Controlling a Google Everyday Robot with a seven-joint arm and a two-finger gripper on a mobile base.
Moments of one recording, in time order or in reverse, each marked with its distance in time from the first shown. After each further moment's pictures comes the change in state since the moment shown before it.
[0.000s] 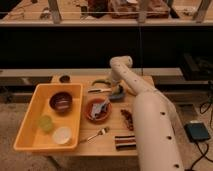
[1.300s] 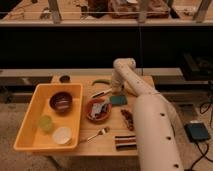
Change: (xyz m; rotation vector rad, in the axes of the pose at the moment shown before) arm 0.019 0.010 0.002 0.013 -0.040 0.129
